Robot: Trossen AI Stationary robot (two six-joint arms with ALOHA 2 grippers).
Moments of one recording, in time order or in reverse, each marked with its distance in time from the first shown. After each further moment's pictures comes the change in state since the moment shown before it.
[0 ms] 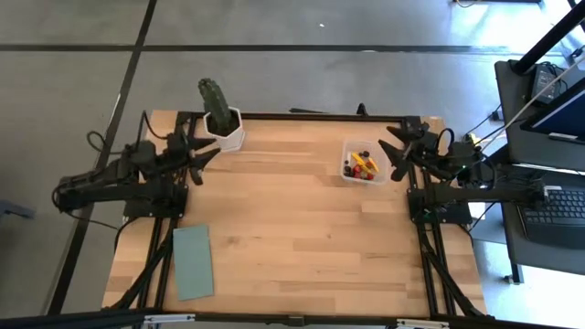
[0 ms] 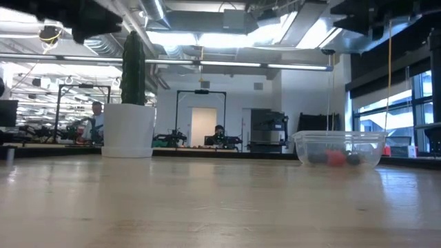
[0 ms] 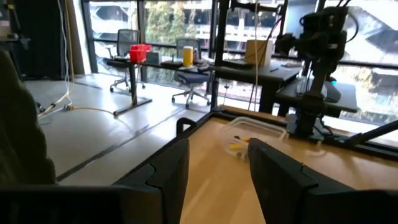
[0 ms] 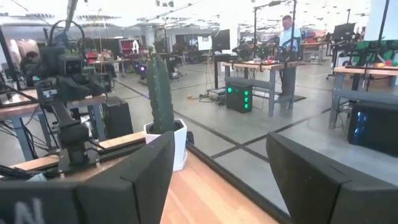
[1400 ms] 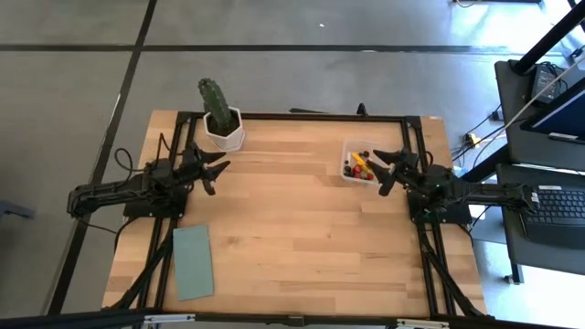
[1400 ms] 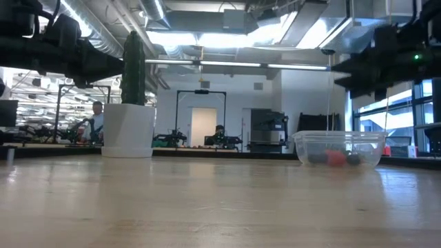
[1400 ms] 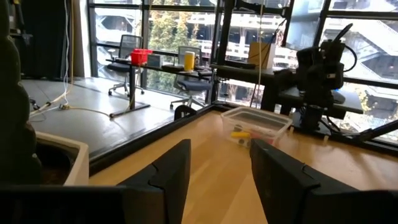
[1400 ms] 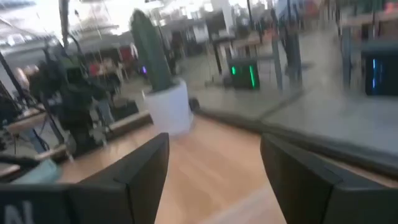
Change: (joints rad) left arm 0.001 -0.235 -0.459 0.300 -0.007 -0.043; right arm 0.000 -0.209 -0.502 0.260 -0.004 0.219
